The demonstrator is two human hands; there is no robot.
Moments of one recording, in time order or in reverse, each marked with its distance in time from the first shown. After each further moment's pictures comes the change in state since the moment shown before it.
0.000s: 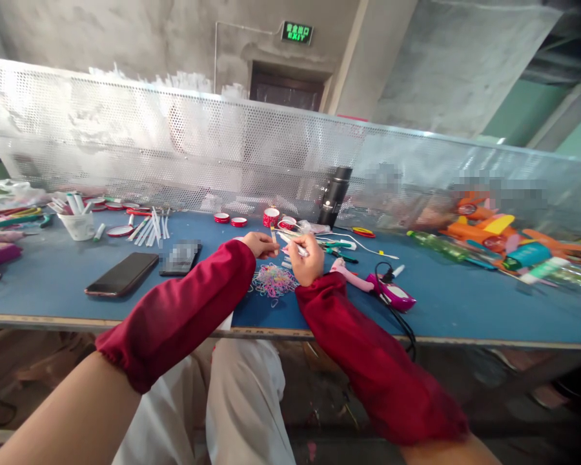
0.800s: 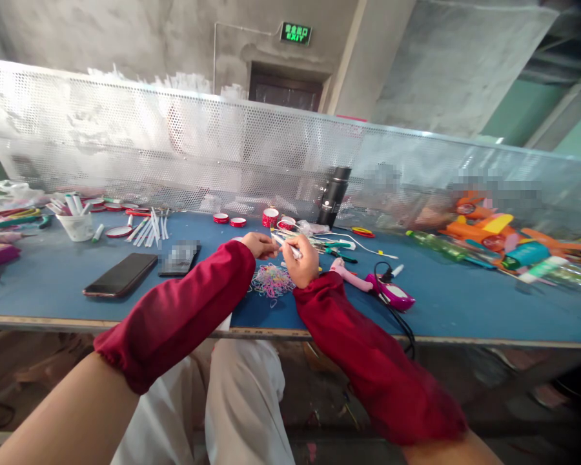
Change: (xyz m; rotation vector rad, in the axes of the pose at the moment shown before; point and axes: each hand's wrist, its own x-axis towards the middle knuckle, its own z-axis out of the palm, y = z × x) left_hand -0.005 0.004 0.003 0.001 0.011 0.005; right_hand -0.002 -0.006 0.001 -0.034 -0.091 -0.067
